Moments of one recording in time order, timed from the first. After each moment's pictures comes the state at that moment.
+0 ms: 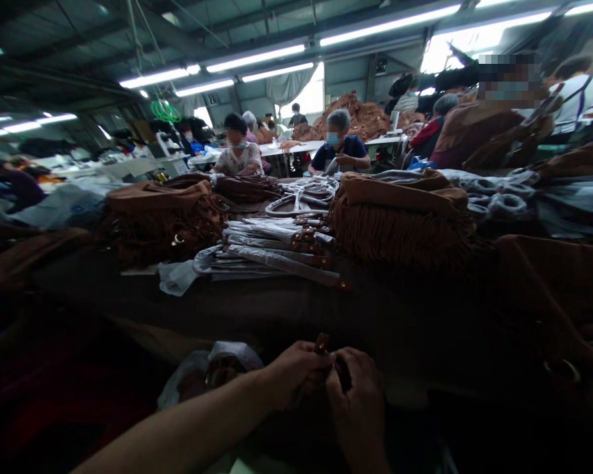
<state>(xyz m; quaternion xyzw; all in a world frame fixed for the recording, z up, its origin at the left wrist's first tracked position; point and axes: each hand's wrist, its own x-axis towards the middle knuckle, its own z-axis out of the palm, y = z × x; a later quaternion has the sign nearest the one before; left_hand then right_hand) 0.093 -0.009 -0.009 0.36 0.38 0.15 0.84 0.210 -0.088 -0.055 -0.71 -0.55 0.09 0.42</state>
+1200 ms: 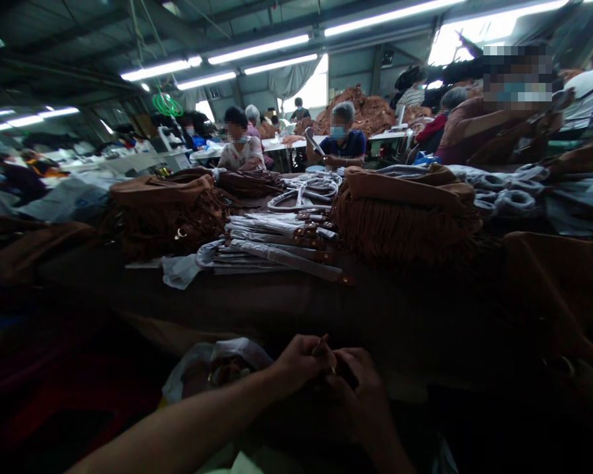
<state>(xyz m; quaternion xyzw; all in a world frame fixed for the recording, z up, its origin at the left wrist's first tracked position) 0.089 -0.011 -0.044 0.53 0.39 0.23 0.72 0.235 -0.093 -0.064 -0.64 -0.59 0.24 0.42</state>
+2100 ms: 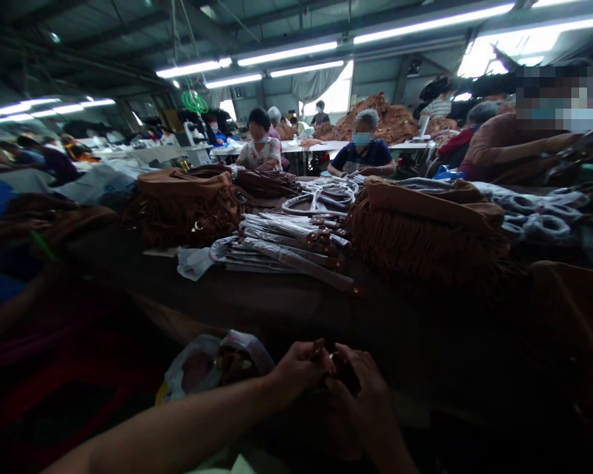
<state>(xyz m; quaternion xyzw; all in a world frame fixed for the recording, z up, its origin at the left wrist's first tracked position) 0.083 -0.019 -0.029 0.43 0.33 0.32 0.78 0.241 -0.076 -0.046 -0.62 -0.66 0.19 0.39</state>
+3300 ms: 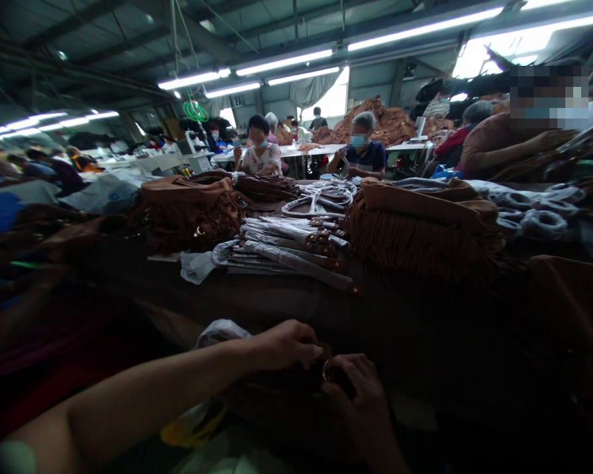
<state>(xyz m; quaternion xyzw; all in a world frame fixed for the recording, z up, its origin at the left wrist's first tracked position) 0.047 0.025 0.027 0.73 0.41 0.04 0.55 0.231 -0.083 -0.050 -0.58 -0.68 0.16 0.43</state>
